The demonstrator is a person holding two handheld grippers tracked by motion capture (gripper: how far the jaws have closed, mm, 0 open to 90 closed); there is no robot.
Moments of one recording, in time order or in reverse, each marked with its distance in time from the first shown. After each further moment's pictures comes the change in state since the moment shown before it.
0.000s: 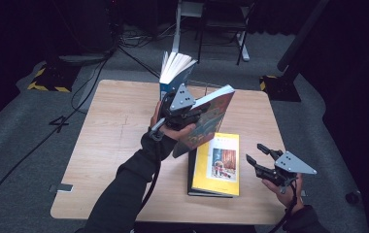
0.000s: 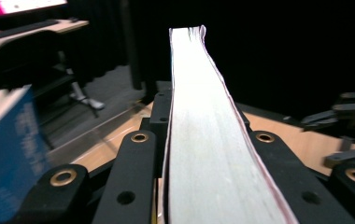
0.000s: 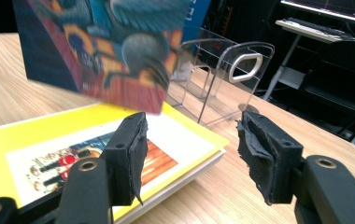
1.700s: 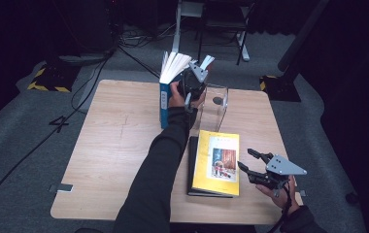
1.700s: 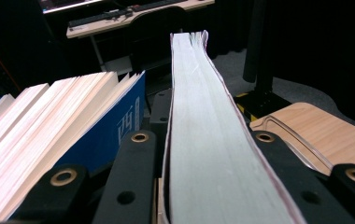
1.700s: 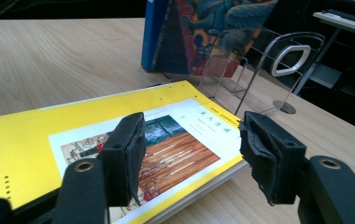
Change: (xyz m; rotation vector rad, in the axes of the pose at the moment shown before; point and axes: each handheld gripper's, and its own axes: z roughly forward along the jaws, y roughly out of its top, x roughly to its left) left arm 0.048 -0.001 0.124 0.060 0.484 -0.123; right arm 0.016 -0.003 0.009 0.031 0.116 -0.028
